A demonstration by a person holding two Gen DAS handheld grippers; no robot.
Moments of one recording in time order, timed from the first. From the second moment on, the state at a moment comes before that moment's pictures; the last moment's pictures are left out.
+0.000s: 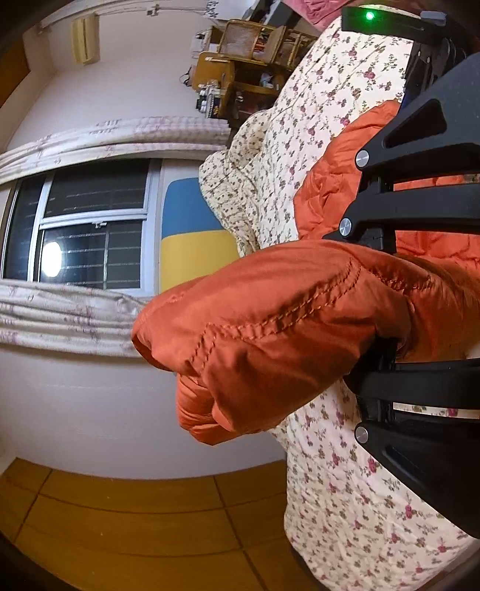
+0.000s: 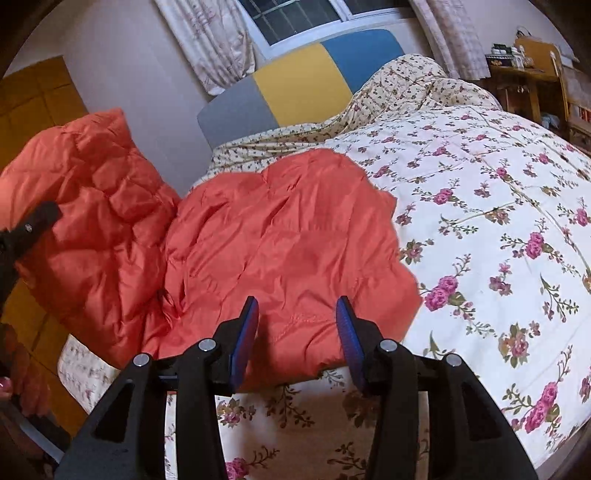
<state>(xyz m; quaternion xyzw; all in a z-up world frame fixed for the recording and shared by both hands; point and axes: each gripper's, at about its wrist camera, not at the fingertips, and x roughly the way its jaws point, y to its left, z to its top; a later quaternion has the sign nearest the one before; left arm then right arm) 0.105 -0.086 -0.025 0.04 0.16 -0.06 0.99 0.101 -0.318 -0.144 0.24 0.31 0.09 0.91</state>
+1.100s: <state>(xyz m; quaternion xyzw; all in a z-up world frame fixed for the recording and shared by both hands) 0.112 -0.219 -0.125 0.23 0.19 -0.19 0.94 0.071 -0.386 -0.143 0.30 0.31 0.01 0.90</state>
